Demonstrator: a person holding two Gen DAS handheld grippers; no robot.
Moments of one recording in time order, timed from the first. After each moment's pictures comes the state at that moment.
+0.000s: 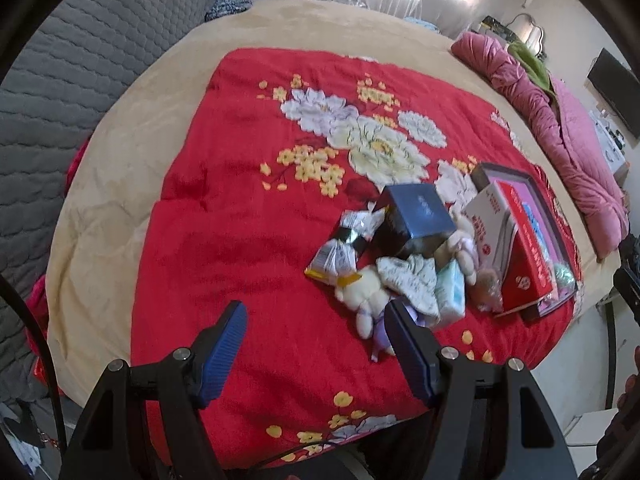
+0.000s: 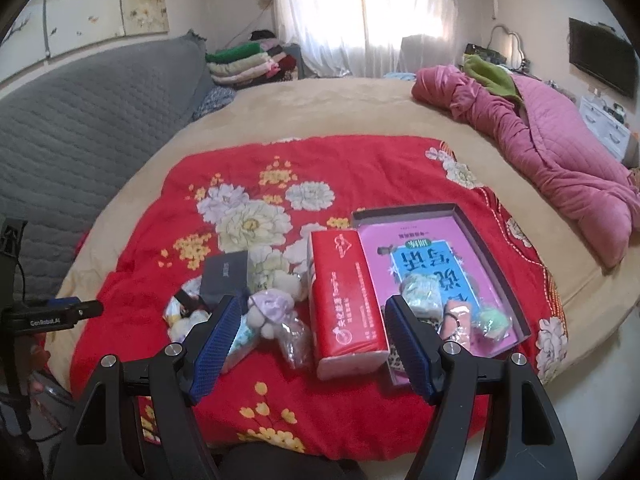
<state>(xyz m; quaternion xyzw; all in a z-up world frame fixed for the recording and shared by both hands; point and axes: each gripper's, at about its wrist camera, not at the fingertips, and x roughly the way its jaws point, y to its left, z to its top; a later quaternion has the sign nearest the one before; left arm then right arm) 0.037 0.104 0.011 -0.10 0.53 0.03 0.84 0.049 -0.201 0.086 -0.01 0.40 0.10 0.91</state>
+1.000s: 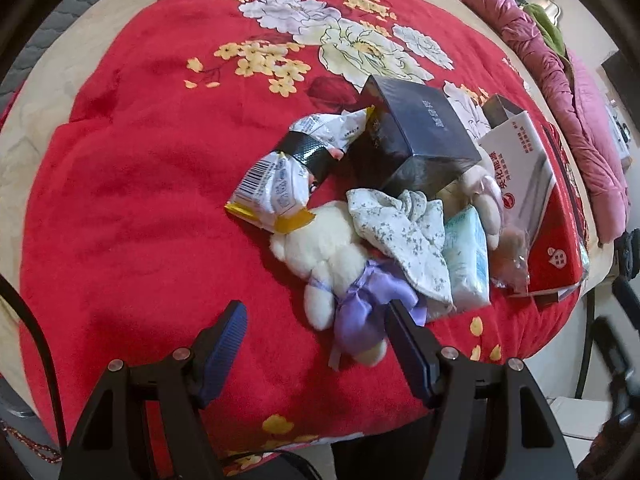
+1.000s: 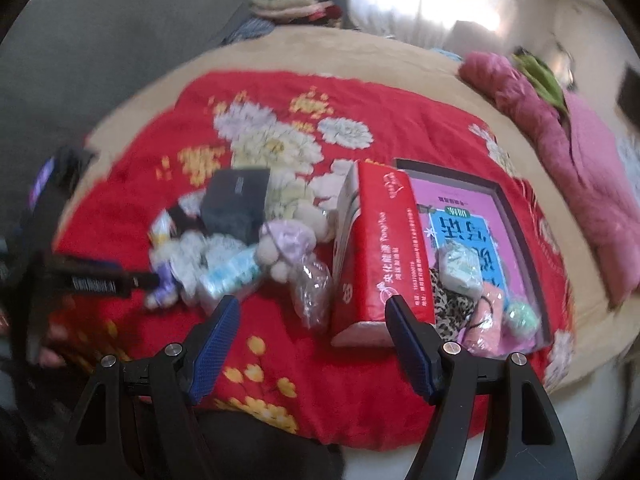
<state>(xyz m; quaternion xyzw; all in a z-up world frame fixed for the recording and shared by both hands) 0.081 0.059 -0.093 -0.15 0.62 0.00 0.77 0.060 -0.146 0.007 -0.15 0.47 0.13 0.86</state>
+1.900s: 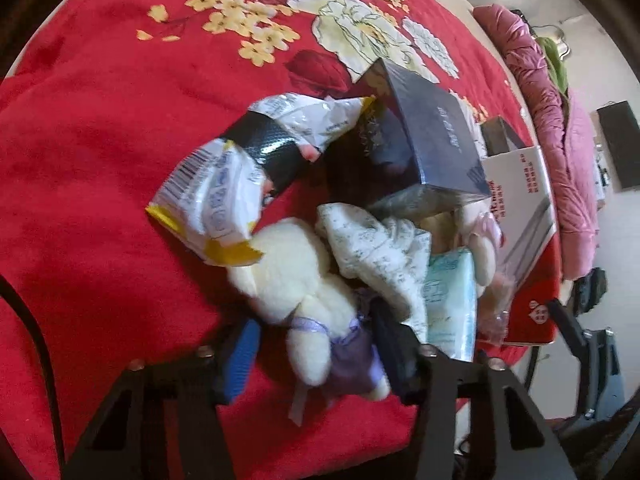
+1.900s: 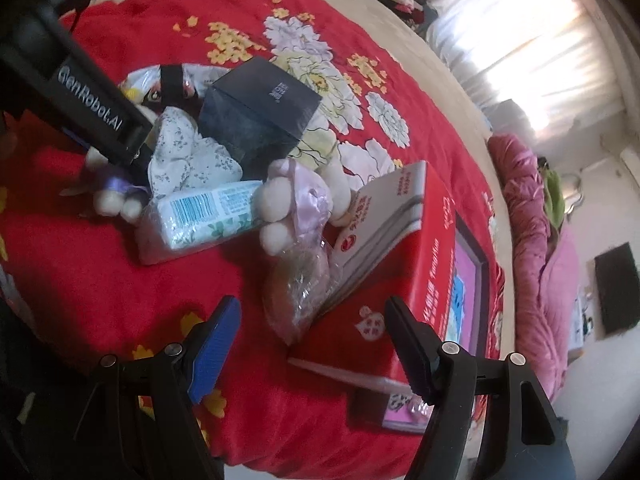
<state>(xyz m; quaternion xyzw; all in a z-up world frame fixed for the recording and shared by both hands) 0.119 0.055 -0.132 -0.26 0.63 -0.04 0.73 0.082 -0.088 -0.085 -0.42 0.44 0.12 0.78</state>
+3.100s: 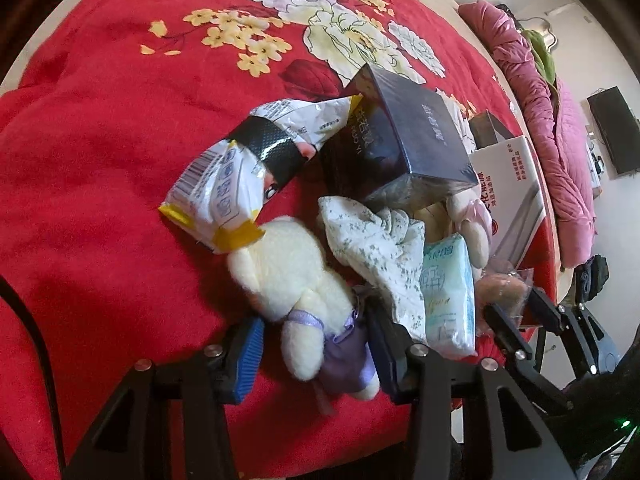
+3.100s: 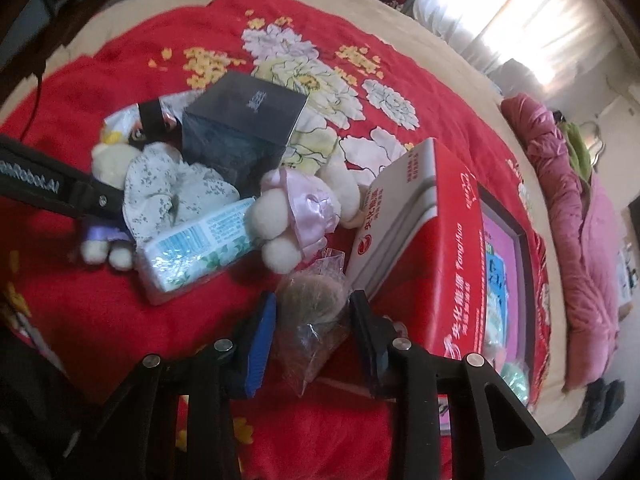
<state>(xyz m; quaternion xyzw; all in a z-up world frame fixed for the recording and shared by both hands) 0.103 0.060 -0.119 -0.24 0.61 -0.05 0.75 0.100 -0.105 -0.074 -0.29 0.48 0.15 0.81</state>
